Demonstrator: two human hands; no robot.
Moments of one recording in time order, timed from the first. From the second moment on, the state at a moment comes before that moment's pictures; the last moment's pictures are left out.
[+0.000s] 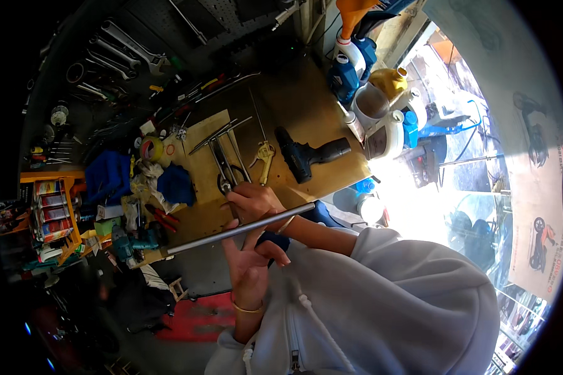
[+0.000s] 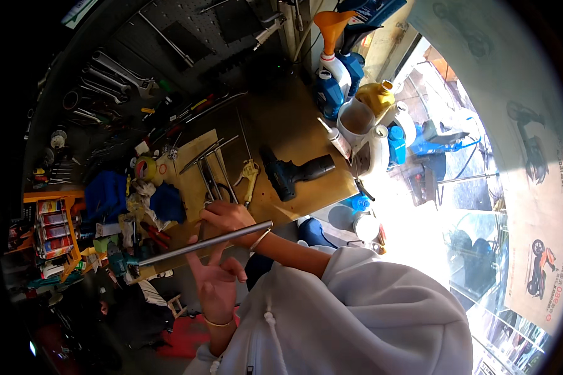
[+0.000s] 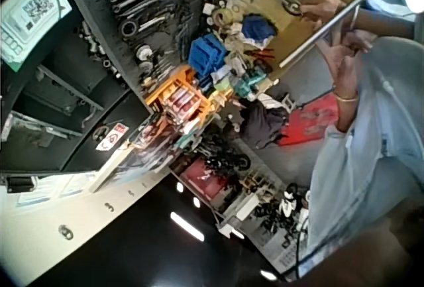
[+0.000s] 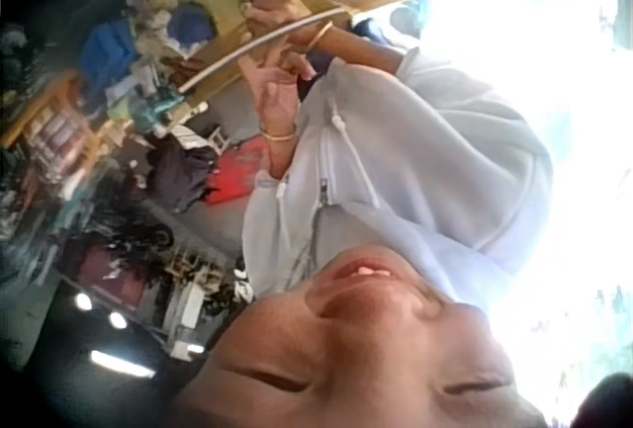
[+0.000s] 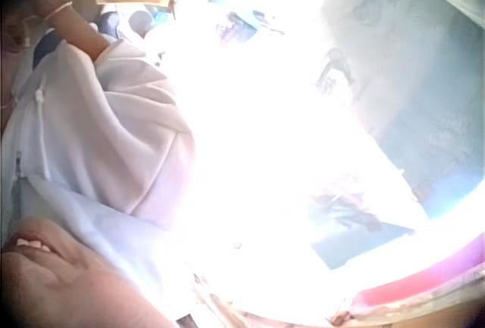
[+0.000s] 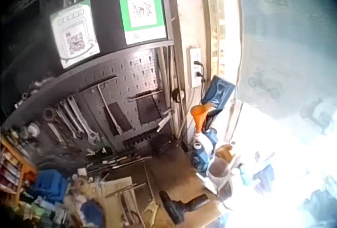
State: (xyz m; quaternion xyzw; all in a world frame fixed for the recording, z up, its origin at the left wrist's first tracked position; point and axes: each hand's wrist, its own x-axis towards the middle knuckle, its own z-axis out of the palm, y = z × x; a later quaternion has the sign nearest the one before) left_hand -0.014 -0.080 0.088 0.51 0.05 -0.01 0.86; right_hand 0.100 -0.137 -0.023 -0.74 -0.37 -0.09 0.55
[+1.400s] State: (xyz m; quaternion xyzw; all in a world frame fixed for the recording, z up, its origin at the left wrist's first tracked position) left_hand -0.382 0.044 0.063 0.75 0.14 -0.08 0.64; right_hand -0.326 -0.069 -0.092 -0.44 0.03 0.30 0.85
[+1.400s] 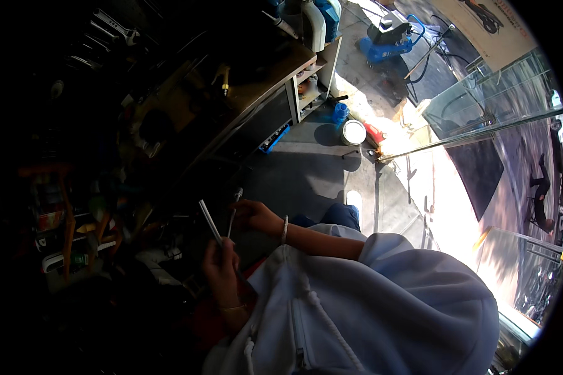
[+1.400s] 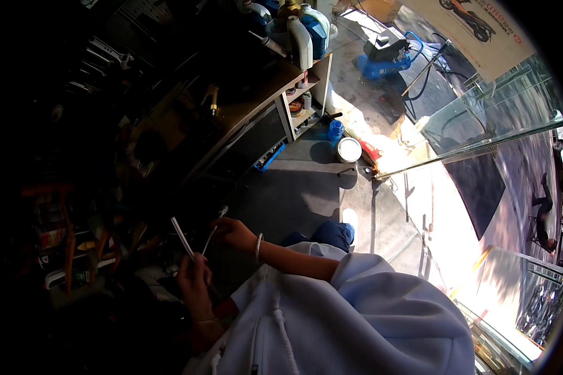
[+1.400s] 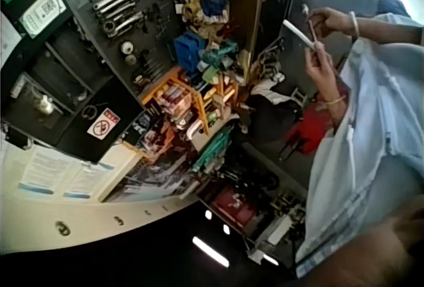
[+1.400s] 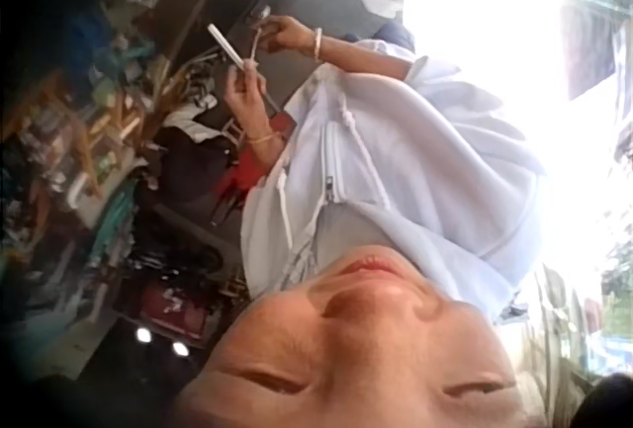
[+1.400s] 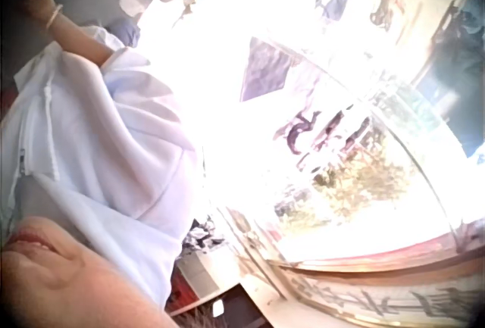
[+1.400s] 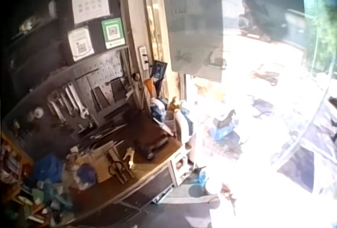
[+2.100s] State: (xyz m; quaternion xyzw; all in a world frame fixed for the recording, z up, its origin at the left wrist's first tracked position) left_hand -0.430 -0.200 0.029 0.76 0.14 -0.13 0.63; right_hand -0.419 -0.352 -0.110 -0.27 0.18 0.32 0.89
